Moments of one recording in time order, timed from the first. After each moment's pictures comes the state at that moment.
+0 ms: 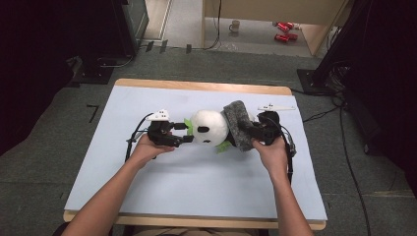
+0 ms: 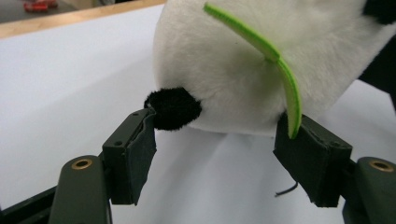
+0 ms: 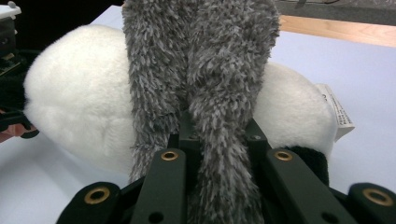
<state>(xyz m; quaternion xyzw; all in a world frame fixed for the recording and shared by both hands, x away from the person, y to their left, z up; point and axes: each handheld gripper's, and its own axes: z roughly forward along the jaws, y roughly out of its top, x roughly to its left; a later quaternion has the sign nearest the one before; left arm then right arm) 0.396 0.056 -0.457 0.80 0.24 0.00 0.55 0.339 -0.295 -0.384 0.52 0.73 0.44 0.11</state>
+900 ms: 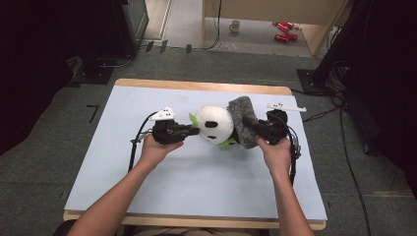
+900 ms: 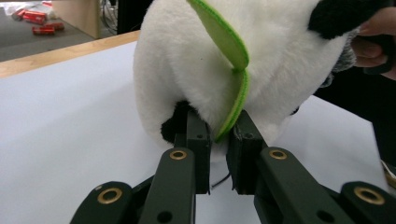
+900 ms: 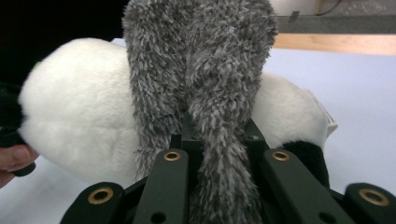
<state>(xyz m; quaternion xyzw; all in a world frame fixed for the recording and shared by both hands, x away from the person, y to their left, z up) 0.371 0.040 -0.418 0.79 0.25 0.01 0.56 0.332 -0.304 -0.370 0.53 0.69 0.48 0.12</state>
